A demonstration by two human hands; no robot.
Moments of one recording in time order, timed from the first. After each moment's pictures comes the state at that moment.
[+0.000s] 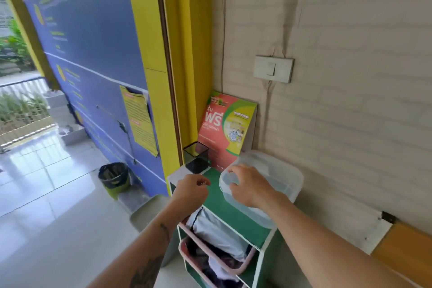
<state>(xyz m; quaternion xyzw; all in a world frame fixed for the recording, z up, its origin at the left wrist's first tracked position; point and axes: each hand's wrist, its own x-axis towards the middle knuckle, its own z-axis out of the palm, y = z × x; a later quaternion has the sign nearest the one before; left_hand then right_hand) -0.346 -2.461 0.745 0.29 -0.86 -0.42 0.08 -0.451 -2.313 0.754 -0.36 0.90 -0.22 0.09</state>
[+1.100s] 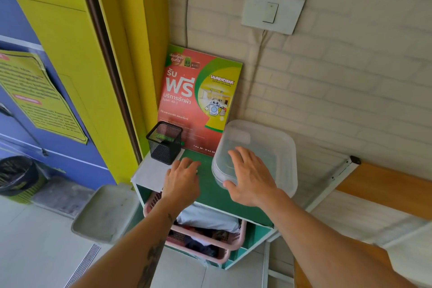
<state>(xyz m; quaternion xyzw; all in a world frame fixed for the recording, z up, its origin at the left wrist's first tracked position) -0.449 -2.554 0.622 0.02 -0.98 -0.20 0.05 -0.462 -2.363 0.693 -0.21 0.98 -0.05 0.02</state>
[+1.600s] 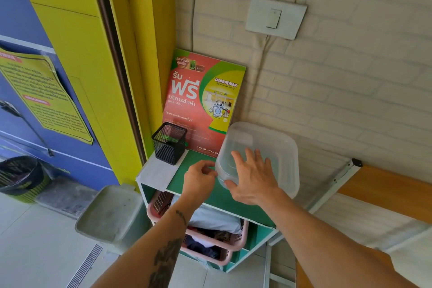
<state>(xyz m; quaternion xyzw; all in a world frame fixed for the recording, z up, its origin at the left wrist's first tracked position) -0.445 -2.521 0.654 0.18 -0.79 -0.59 -0.02 -0.460 -2.368 0.696 -0.15 0.99 0.03 0.06</state>
